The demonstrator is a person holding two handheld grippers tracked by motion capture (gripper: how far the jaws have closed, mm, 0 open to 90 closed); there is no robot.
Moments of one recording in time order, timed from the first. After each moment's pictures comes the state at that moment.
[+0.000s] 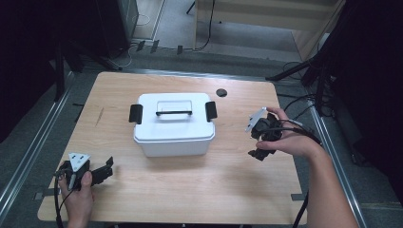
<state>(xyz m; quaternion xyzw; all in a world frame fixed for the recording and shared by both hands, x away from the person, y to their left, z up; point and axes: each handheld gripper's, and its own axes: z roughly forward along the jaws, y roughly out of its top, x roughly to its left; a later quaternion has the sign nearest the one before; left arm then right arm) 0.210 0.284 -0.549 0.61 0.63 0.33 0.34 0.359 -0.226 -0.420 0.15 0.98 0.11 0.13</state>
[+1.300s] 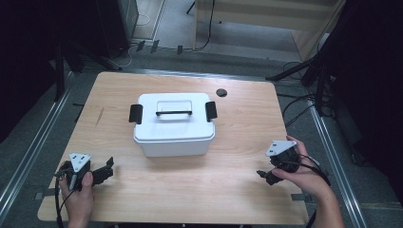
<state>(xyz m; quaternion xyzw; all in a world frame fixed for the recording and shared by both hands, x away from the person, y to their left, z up) 0.209 0.282 -0.550 0.62 0.63 0.33 0.33 0.299 -0.294 -0.484 0.24 0.93 0.23 0.17</state>
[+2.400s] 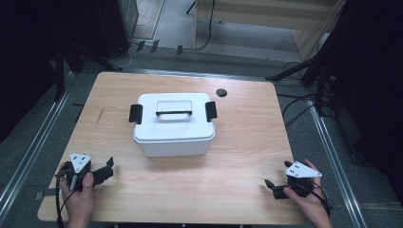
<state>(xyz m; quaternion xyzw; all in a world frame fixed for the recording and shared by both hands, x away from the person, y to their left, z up) 0.208 0.281 -0.550 0.62 0.63 0.34 0.33 0.249 -0.344 -0.539 0.35 0.83 0.35 0.23</state>
